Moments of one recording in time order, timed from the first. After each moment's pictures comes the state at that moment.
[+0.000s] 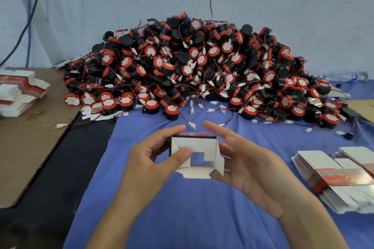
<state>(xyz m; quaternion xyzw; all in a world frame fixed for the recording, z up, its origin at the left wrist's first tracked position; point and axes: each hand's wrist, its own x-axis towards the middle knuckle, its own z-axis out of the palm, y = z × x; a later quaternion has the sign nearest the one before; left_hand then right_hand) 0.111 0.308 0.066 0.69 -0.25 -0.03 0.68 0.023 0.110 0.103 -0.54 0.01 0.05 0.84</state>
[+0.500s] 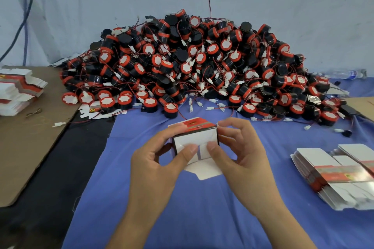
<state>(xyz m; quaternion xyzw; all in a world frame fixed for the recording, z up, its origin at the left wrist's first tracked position) 0.094 0.289 0.061 0.66 -0.26 0.08 0.70 0.029 0.132 0.076 -0.73 0.01 -0.27 0.63</state>
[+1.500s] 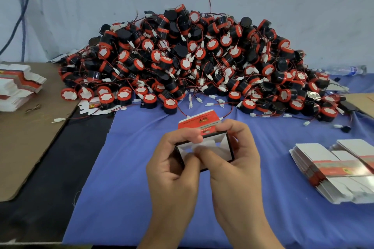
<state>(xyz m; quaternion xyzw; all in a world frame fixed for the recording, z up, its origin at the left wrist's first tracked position) 0.054 0.259 0.063 0.53 -0.21 0.11 0.82 0.022 0.182 0.086 -0.58 0.09 -0.31 0.75</state>
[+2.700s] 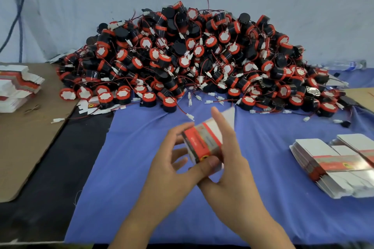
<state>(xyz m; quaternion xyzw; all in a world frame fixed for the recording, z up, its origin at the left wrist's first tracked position) 0.077 0.287 0.054 0.67 -0.25 -0.11 0.69 0.009 0.158 0.059 -0.84 -0.01 -0.26 0.48</state>
